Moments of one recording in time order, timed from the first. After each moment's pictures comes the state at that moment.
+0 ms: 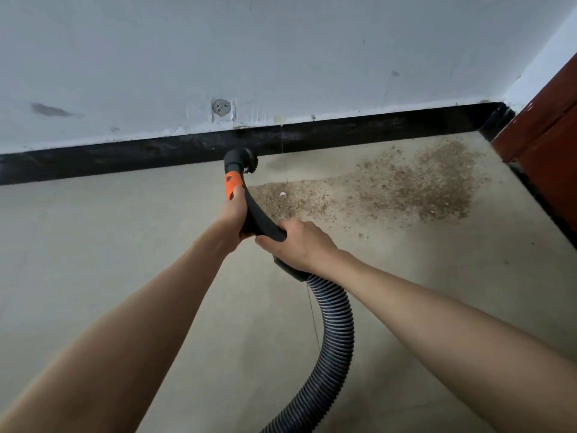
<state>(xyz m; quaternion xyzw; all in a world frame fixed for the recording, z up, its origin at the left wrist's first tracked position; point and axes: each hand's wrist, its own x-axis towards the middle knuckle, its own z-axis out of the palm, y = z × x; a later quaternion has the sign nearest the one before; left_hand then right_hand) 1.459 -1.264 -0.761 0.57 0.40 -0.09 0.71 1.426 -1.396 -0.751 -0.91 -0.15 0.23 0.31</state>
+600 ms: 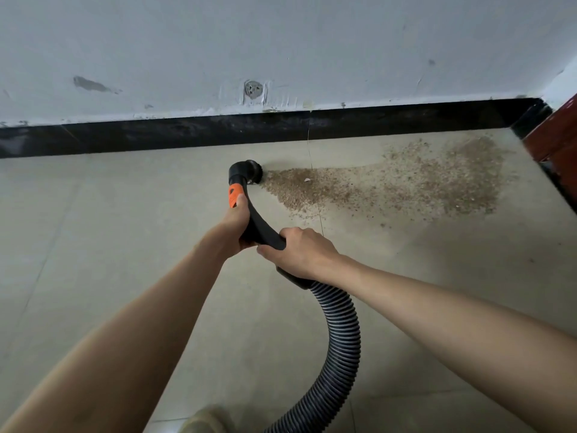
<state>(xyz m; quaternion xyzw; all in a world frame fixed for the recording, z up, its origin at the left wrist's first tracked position) 1.408 -1.226 -0.770 0.57 0.44 -0.14 0.68 1.385 -1.360 -0.751 -0.92 -0.15 0.29 0.24</state>
